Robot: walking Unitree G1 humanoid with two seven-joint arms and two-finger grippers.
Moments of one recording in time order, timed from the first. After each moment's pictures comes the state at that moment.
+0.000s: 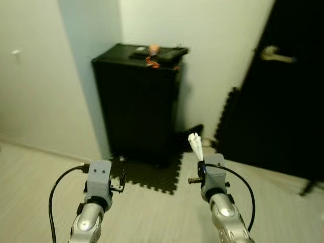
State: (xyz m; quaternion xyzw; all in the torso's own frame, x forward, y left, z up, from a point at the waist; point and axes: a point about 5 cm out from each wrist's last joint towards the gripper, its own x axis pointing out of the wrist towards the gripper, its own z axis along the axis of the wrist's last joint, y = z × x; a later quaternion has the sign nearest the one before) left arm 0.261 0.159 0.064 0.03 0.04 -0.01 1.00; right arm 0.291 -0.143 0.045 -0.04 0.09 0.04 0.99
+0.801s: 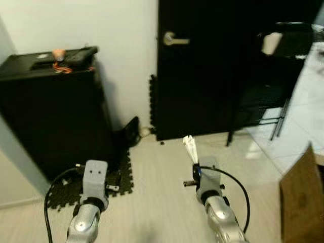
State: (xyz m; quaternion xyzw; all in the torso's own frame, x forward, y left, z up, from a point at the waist) left arm 0.261 0.164 0.064 0.03 0.04 0.00 1.00; right arm 0.292 -0.146 0.044 -0.04 0.09 0.03 0.99
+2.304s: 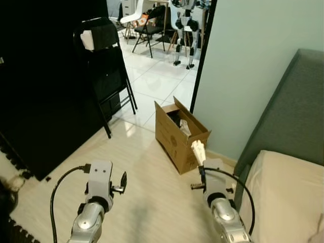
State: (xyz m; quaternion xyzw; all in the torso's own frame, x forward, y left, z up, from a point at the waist) left arm 0.264 0.157 0.062 0.02 0.06 -0.02 1.00; right arm 0.289 -0.157 0.035 -0.08 0.13 0.00 0.99
